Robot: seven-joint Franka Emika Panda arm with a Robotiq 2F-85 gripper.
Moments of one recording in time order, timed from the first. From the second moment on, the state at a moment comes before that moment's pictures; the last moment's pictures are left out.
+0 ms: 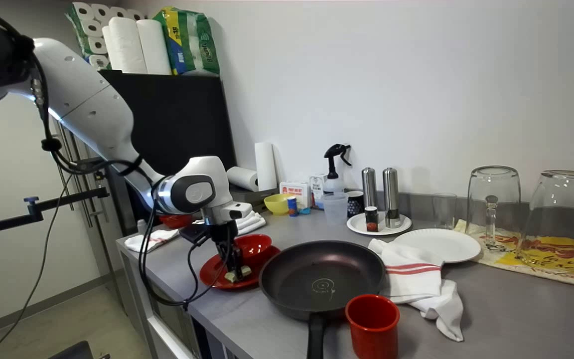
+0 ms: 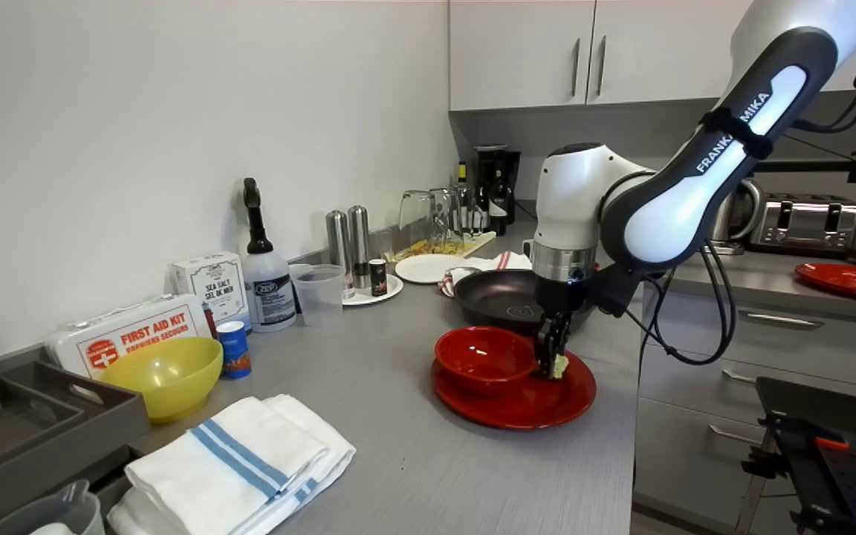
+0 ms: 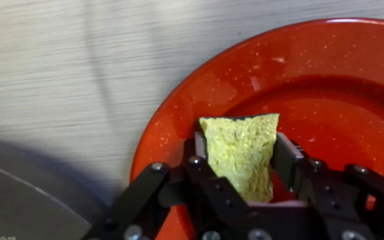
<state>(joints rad) 0.07 0.26 -0.03 -2.30 -0.17 2.59 0.30</state>
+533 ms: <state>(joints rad) 0.07 0.30 0.03 -2.22 0.03 2.45 0.29</state>
